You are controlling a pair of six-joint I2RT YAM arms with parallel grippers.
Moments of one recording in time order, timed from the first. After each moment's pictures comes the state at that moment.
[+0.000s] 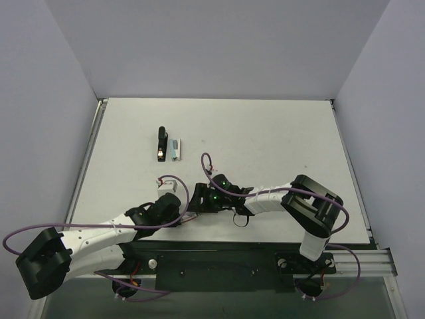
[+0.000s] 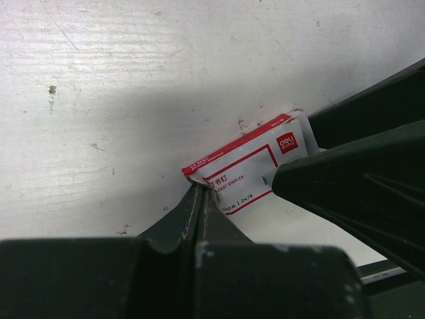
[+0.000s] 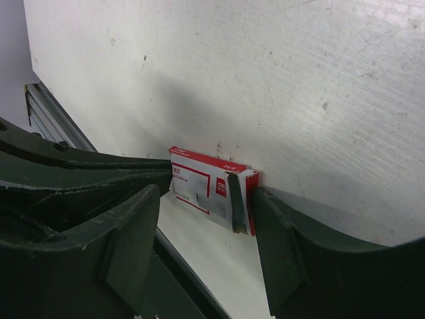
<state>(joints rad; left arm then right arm) -0.90 1.01 0.35 -0.26 -0.29 -0.83 0.97 1.76 0.73 0.36 -0.20 0.92</state>
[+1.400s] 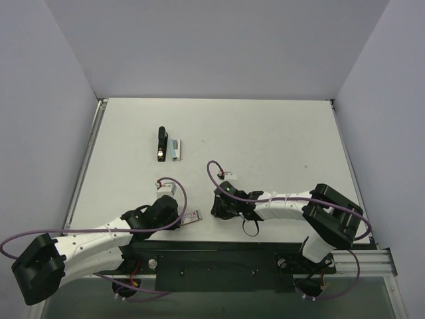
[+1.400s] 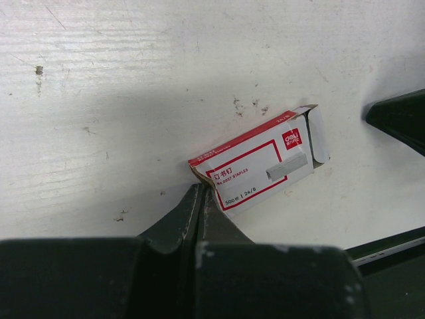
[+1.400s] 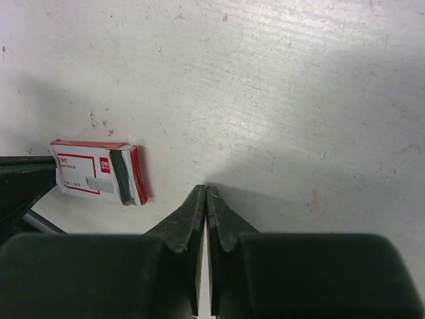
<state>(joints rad) -0.90 0.94 0.32 -0.28 -0.25 -0.82 1.00 1.58 0.66 0.05 0.11 0.86</state>
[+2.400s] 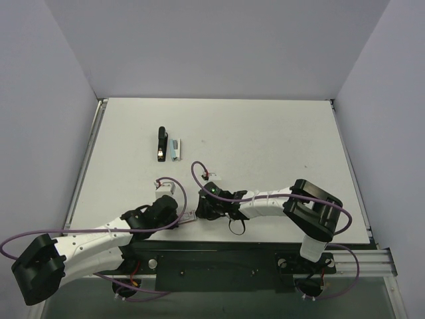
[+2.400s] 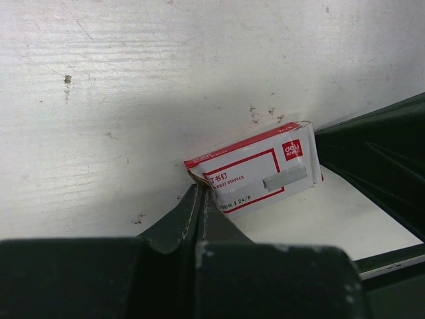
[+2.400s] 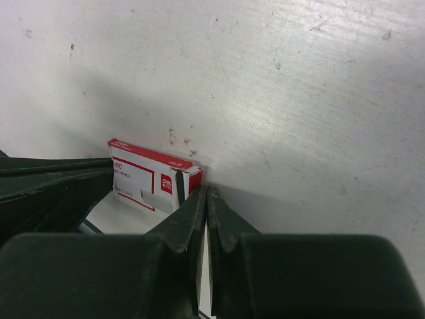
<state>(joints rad) -0.90 0.94 0.32 -0.29 -0.29 -0.81 1.08 1.75 0.81 0.11 0.07 0.90</state>
